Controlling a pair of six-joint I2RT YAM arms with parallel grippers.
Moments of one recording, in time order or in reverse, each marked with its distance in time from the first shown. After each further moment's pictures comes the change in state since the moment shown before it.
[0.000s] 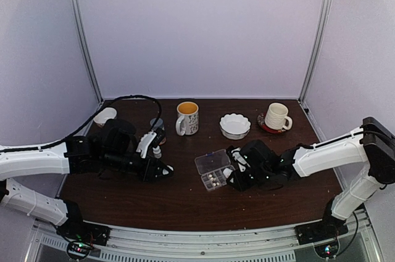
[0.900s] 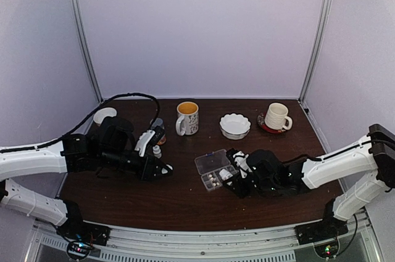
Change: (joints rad) left arm 0.000 -0.021 0.024 -0.038 0.018 -0.013; right arm 0.097 -0.093 -0.151 0.262 0.056 -0.009
